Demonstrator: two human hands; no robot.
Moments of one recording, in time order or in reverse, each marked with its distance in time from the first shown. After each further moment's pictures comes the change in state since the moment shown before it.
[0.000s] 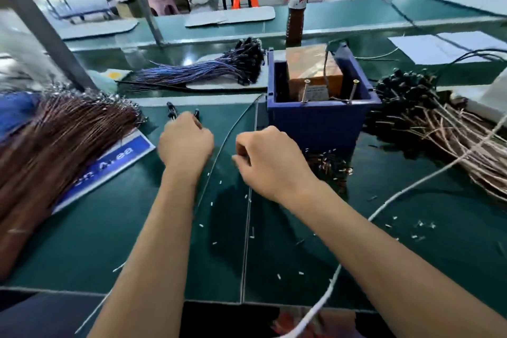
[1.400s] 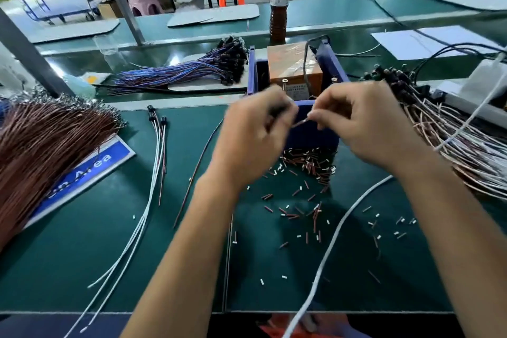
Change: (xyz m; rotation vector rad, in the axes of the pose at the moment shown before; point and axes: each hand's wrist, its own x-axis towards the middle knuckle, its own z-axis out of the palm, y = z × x) left_hand -0.079 0.085 0.005 -0.682 0.002 0.988; right_hand -0.032 0.103 -0.101 0.207 0.221 0.031
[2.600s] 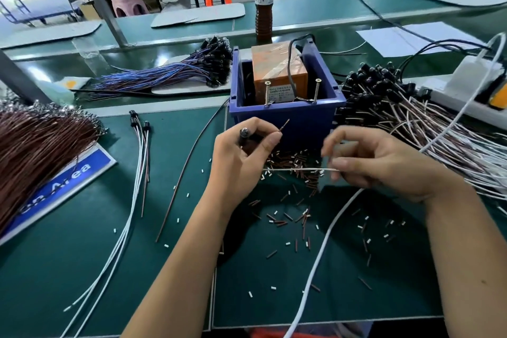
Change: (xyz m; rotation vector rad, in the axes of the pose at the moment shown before) left_hand -0.032 -0.040 0.034 -0.319 -0.003 -0.250; right_hand -0.050 0.074 -0.009 0.773 -0.475 0.356
